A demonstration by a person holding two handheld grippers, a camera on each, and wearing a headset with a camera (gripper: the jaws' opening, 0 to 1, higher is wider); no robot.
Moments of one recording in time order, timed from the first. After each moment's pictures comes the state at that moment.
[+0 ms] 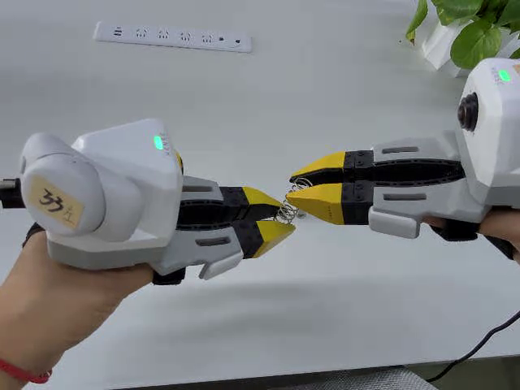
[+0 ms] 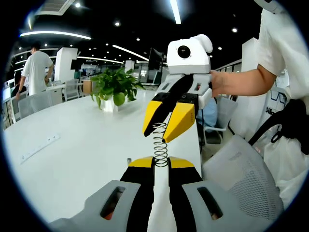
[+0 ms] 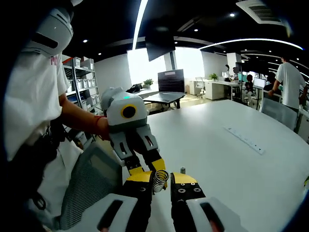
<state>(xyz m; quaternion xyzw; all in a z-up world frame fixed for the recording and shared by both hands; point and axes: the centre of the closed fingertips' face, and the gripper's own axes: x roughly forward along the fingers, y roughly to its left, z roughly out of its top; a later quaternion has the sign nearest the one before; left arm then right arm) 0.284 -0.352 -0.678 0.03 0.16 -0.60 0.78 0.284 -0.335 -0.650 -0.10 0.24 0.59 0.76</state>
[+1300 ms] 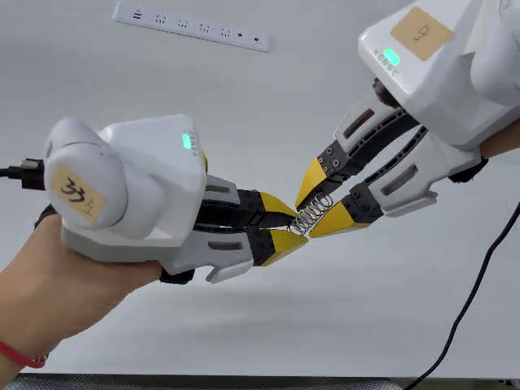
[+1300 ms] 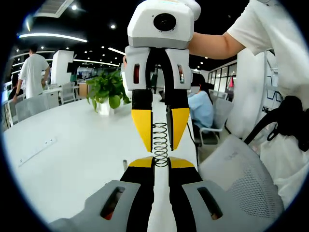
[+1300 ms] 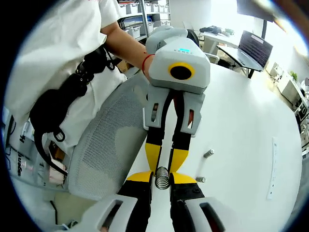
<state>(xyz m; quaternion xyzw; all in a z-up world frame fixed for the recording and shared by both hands) 0.275 -0.353 -0.677 0.03 0.15 -0.61 0.78 0.261 -0.337 -0.671 -0.40 0.32 0.73 0.45</state>
